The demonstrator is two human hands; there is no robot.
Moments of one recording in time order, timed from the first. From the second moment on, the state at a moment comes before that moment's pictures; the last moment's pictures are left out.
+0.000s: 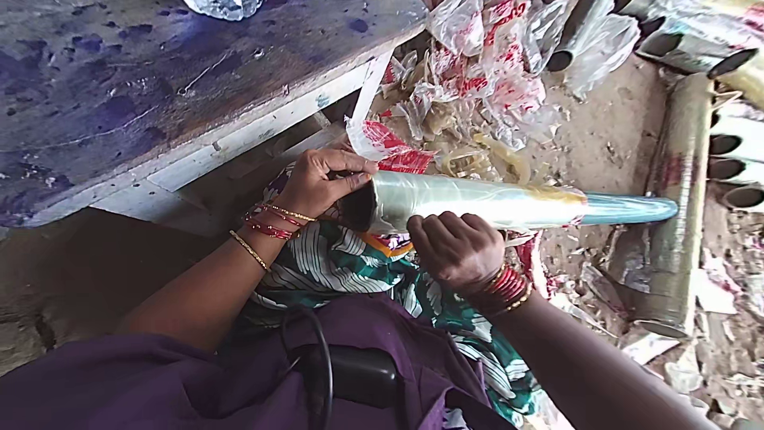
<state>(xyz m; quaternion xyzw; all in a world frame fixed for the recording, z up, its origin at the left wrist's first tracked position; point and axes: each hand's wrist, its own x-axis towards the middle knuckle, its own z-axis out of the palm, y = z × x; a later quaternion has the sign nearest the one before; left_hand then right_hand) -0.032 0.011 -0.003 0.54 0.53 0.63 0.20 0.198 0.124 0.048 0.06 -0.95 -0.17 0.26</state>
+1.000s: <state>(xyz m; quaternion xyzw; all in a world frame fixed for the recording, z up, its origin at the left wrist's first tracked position) -0.006 0.049 0.012 0.56 0.58 0.53 0.24 0.197 0.065 0.000 -0.07 -0.94 0.12 0.31</state>
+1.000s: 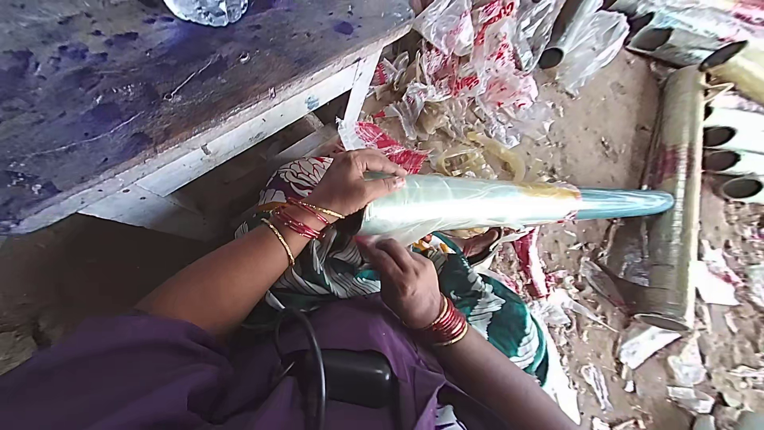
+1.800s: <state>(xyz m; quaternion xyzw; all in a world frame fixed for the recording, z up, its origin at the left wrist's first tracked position) 0.044 0.044 0.050 0.57 0.66 0.43 0.24 0.262 0.058 0.005 -0.10 -0.86 0.26 0.43</state>
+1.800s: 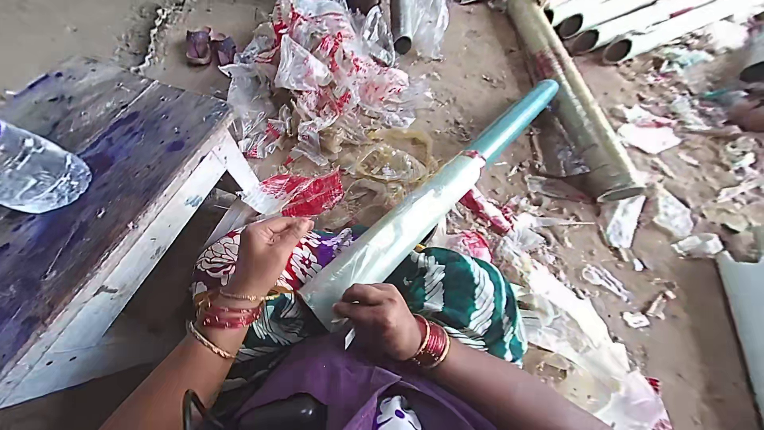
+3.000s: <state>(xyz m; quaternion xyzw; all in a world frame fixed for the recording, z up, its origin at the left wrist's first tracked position) 0.048 0.025 0.079 0.77 0.58 0.28 0.03 0.321 0.194 0.024 -0.32 -0.78 0.18 0.51</state>
